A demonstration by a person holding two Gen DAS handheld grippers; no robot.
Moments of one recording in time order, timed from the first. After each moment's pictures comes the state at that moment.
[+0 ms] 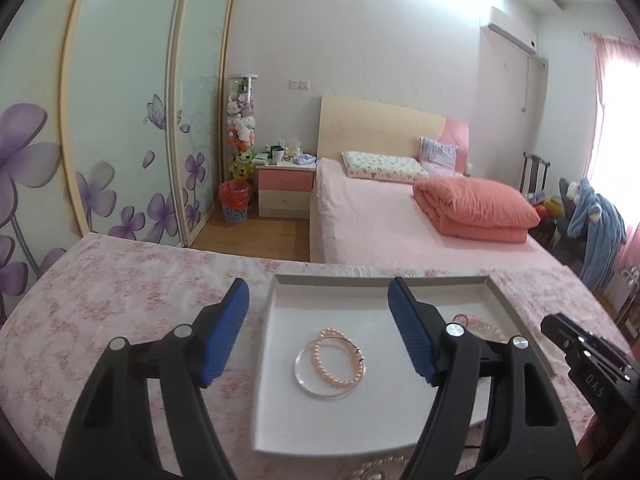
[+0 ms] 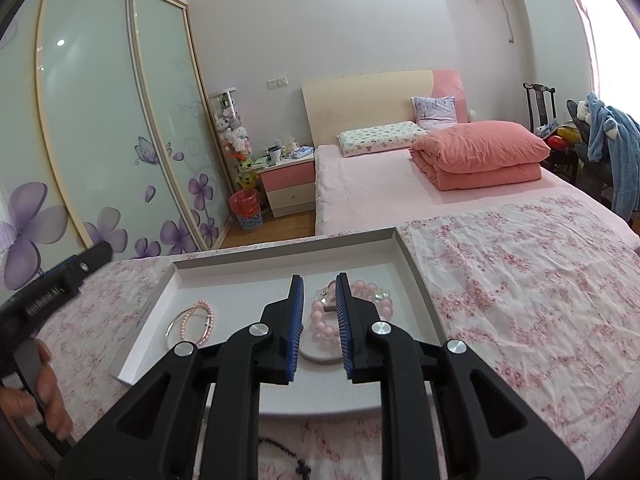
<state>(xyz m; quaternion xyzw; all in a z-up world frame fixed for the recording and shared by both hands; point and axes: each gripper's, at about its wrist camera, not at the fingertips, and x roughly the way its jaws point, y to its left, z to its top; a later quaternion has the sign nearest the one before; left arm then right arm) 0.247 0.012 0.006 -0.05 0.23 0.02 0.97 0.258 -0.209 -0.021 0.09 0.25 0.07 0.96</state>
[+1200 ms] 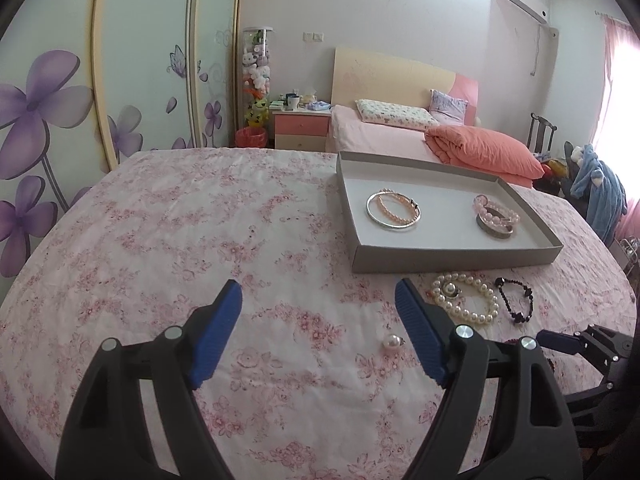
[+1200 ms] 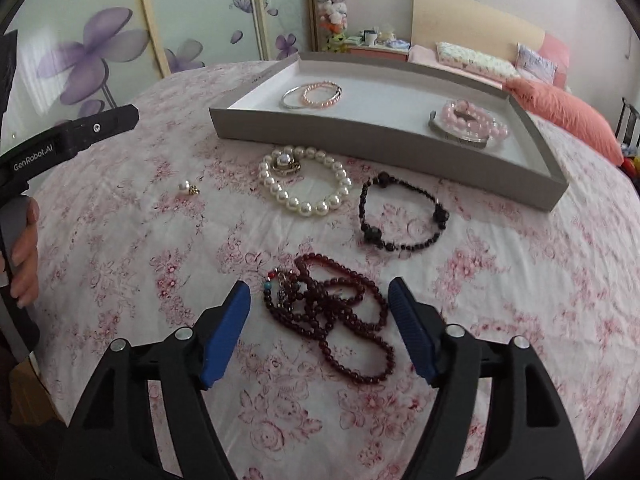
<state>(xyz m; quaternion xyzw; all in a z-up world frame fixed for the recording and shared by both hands) 0.126 0.068 -0.057 -0.04 0.32 0.03 0.94 0.151 -0.132 -0.101 -0.07 0.42 0.22 0.88</state>
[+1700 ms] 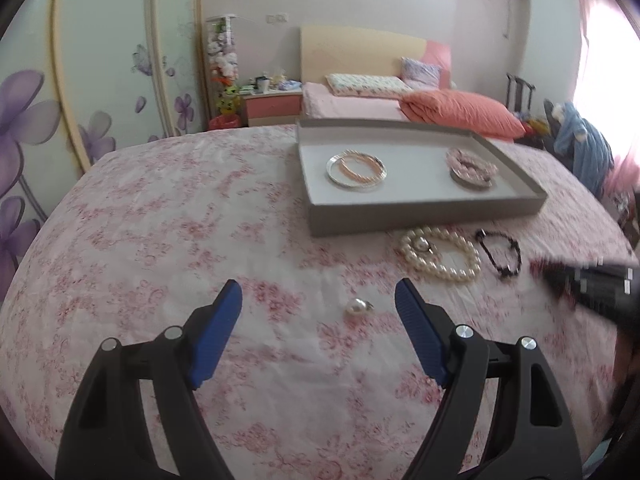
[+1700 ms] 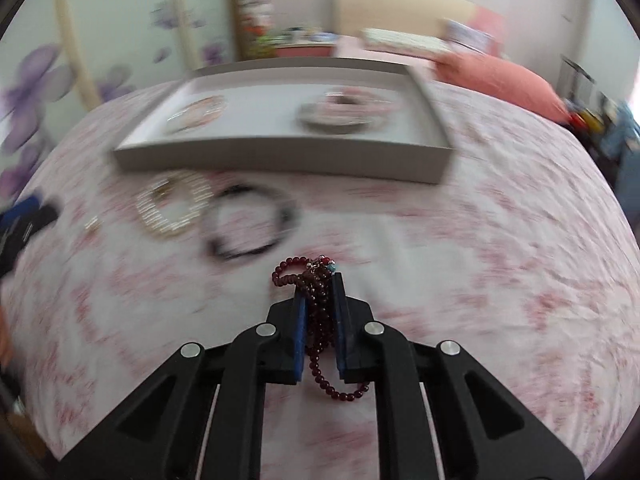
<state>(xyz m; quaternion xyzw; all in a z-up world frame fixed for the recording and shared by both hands) 0.127 0.032 -0.077 0.01 0.37 -0.02 0.93 0.182 -0.213 -0.096 -0.02 0.44 0.08 0.90</state>
